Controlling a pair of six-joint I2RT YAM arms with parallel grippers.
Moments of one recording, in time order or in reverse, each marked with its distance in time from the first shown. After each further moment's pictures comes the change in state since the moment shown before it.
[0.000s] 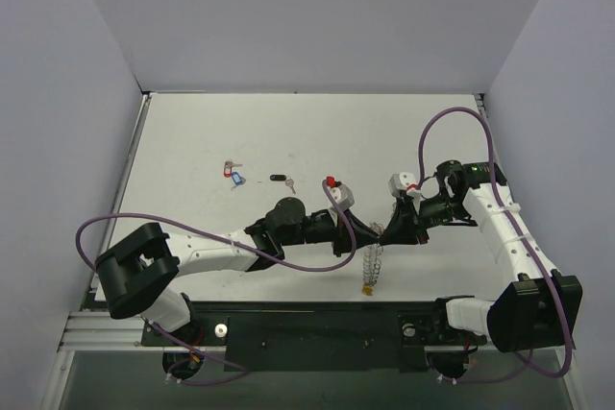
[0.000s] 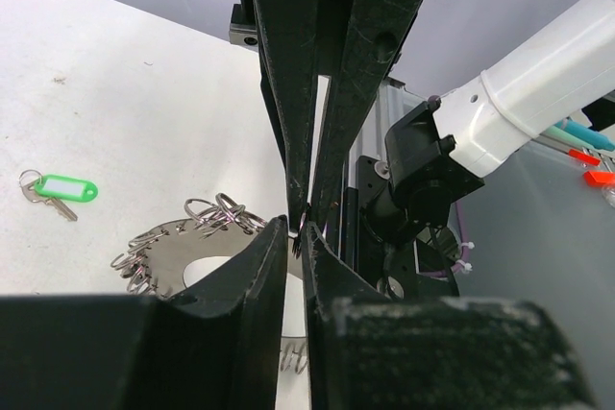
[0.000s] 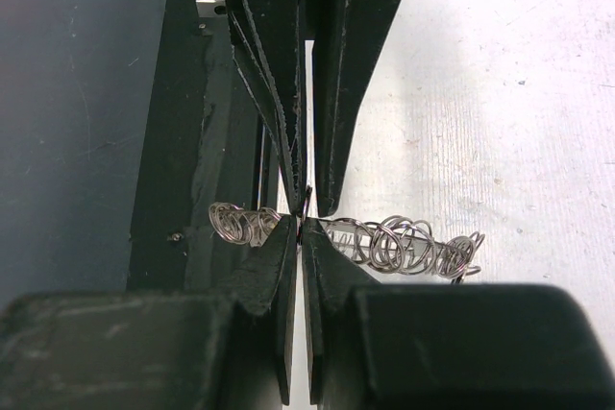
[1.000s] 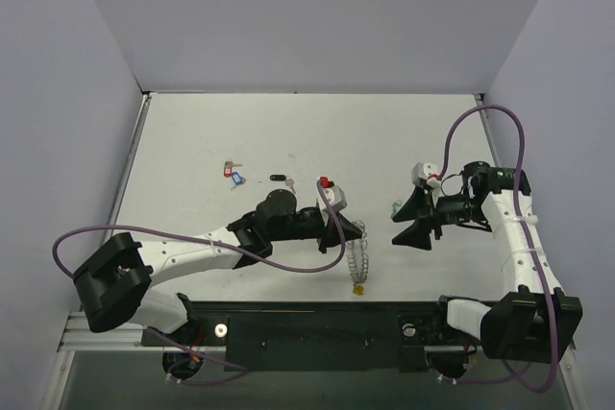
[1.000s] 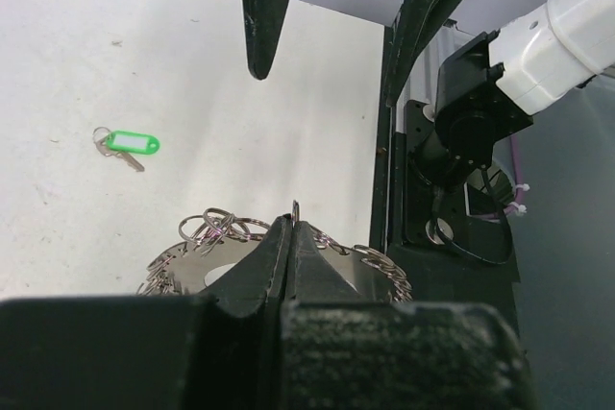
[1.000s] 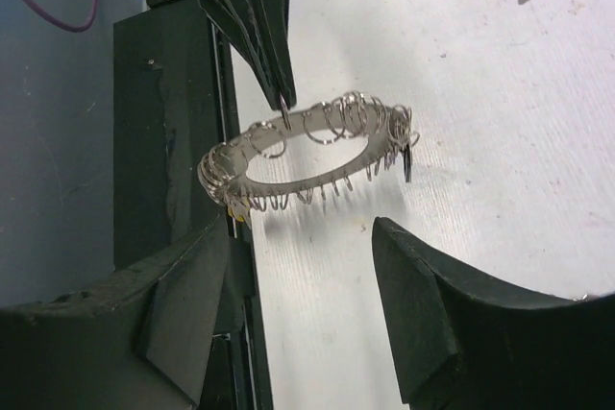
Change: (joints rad) left arm 0.042 -0.119 -0.002 -0.254 0.019 0.185; right arm -0.183 -0.065 -0.002 -0.001 -0.026 0.057
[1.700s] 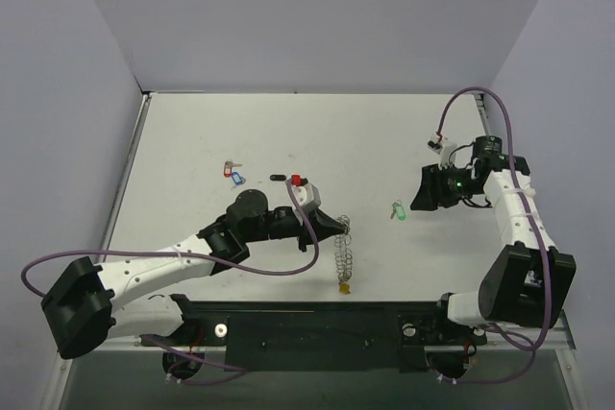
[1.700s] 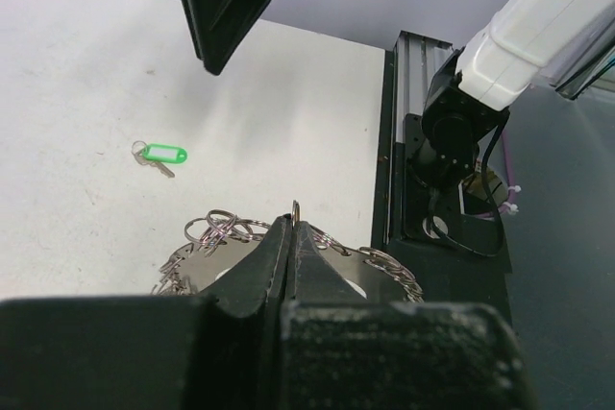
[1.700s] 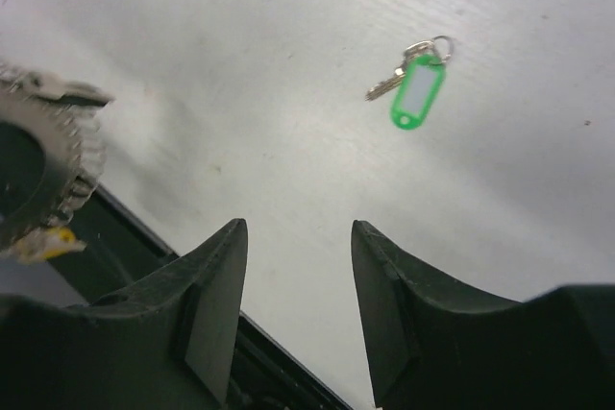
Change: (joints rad) left arm 0.071 -0.207 -0.071 -0.077 0.045 0.026; right arm -0.110 0.190 0.056 0.434 0.455 0.842
